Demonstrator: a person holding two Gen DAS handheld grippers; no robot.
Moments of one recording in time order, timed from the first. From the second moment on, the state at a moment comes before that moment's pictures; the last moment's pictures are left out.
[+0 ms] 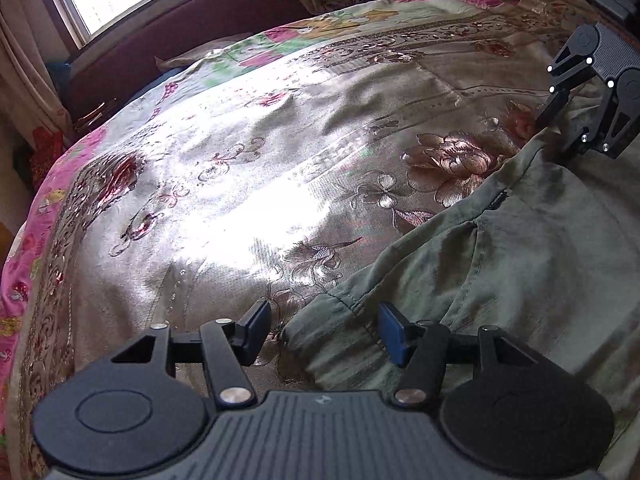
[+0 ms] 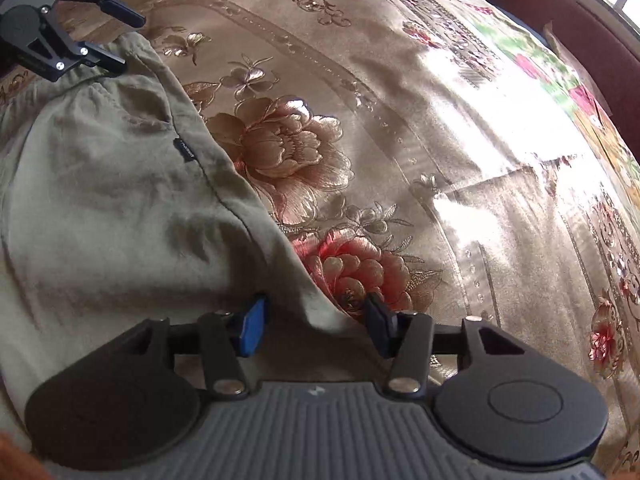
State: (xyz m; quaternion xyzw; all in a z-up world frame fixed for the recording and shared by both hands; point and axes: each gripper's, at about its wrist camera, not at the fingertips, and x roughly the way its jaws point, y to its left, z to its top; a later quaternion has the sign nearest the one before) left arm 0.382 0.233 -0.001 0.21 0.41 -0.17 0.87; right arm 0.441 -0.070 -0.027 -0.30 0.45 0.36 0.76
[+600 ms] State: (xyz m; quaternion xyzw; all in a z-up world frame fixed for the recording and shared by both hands) left arm 0.363 0.215 0.021 0.26 0.40 -0.14 0.87; right arm 0.384 -0.072 0.018 -0.32 0.40 0.31 0.80
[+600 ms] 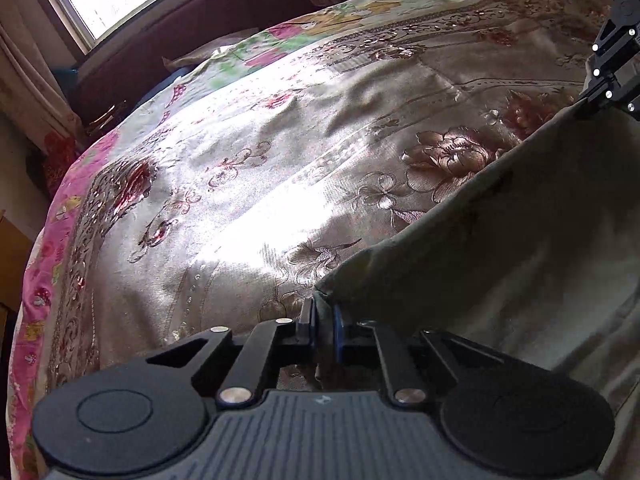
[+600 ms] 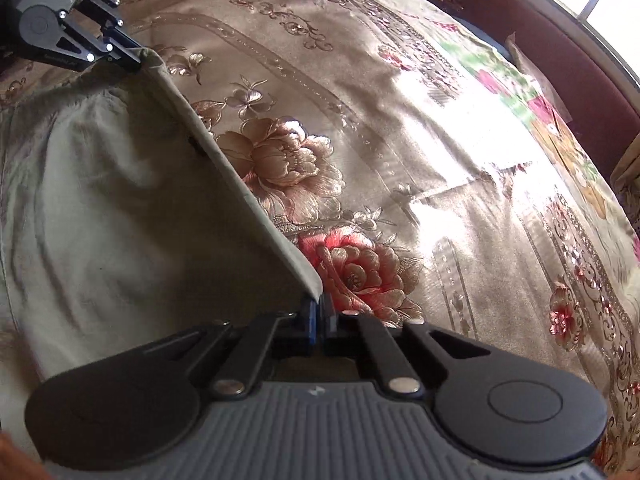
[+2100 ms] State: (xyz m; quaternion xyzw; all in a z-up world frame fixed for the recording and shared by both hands) left arm 0.005 0.245 -0.003 0.24 0.37 -0.04 0.90; right arm 0.029 -0.060 0.020 -0.27 0.41 0.36 0.80
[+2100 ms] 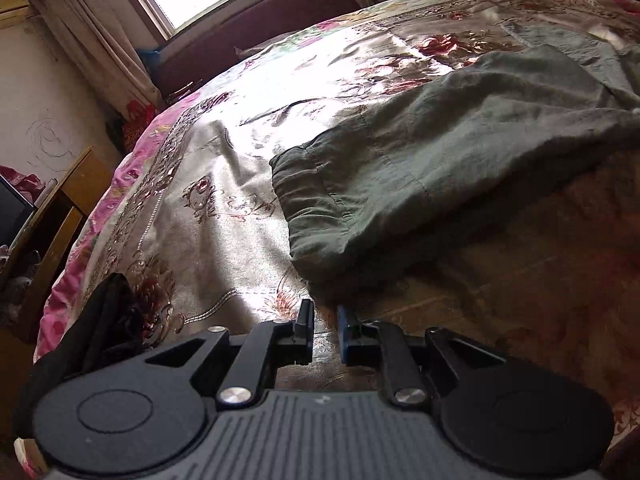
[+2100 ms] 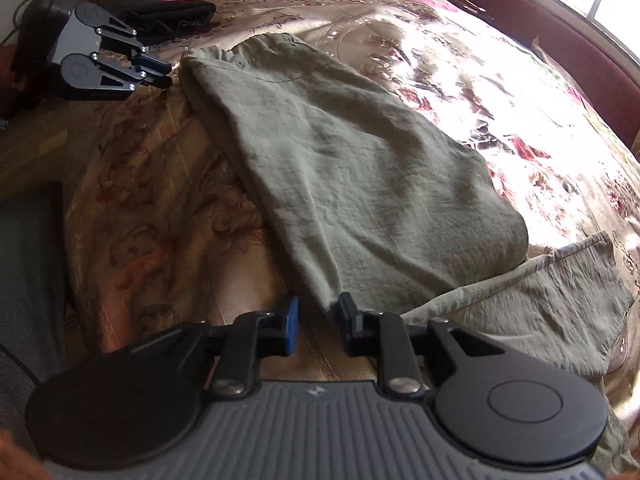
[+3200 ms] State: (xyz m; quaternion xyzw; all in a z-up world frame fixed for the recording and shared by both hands) left arm 0.108 -0.043 -0.005 0.10 0.39 -0.28 0.87; right arm 0.388 -0.188 -0.024 -0.04 0.54 0.00 0.84
